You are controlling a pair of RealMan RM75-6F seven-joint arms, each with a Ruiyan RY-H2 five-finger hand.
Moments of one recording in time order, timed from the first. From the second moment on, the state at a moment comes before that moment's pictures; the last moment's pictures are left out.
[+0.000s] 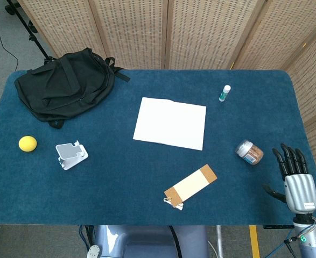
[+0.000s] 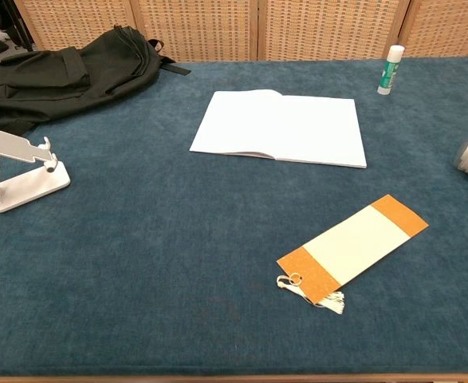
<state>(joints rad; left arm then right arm) 0.14 -1.01 -0.02 -1.74 1.56 1.75 -0.10 0.15 -1.30 0.02 -1.41 -1.57 1.68 0.03</state>
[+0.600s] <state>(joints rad) 0.13 -1.01 -0.02 -1.74 1.56 1.72 -0.10 0.37 -1.20 -0.05 -1.54 -1.75 1.30 0.21</state>
